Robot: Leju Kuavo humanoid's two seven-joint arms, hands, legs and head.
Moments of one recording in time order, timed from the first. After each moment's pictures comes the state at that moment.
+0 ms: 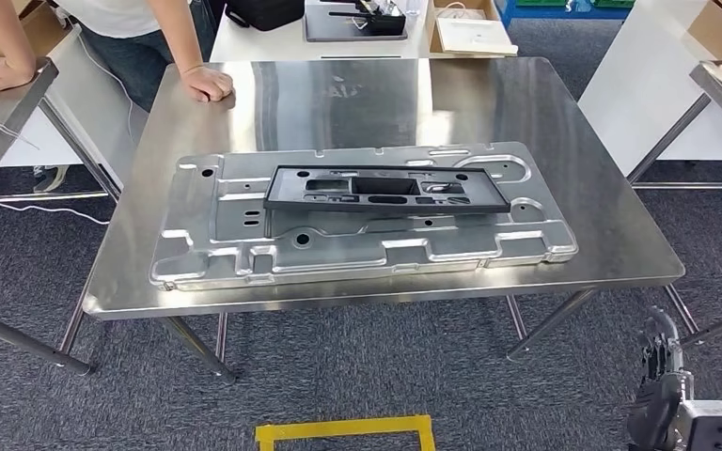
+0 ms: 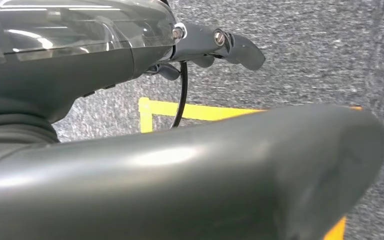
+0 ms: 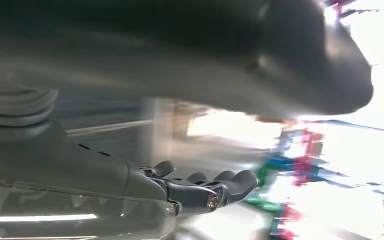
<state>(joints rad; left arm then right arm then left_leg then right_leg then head) -0.05 -0.12 1.20 -0.24 -1.03 -0.01 -0.40 0.22 0.32 -0.78 -1.72 0.33 0.36 -0.50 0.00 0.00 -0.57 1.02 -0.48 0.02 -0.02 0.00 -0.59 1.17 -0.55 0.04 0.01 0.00</state>
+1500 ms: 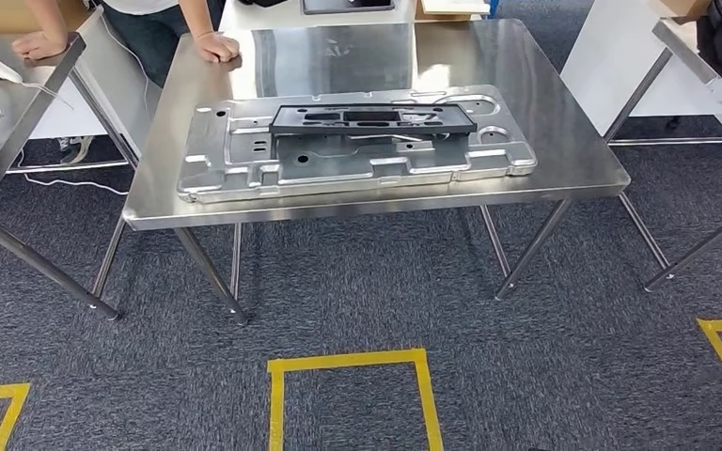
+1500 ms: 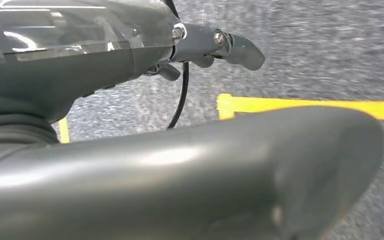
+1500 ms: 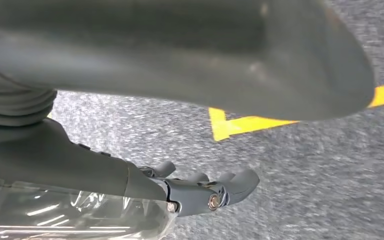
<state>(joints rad) -0.06 -0.14 1.25 -0.24 -1.12 -0.03 -0.32 -0.03 0.14 -1.26 -0.32 1.08 0.00 -0.24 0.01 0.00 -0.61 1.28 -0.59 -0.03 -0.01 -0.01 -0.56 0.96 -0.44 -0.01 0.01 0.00</state>
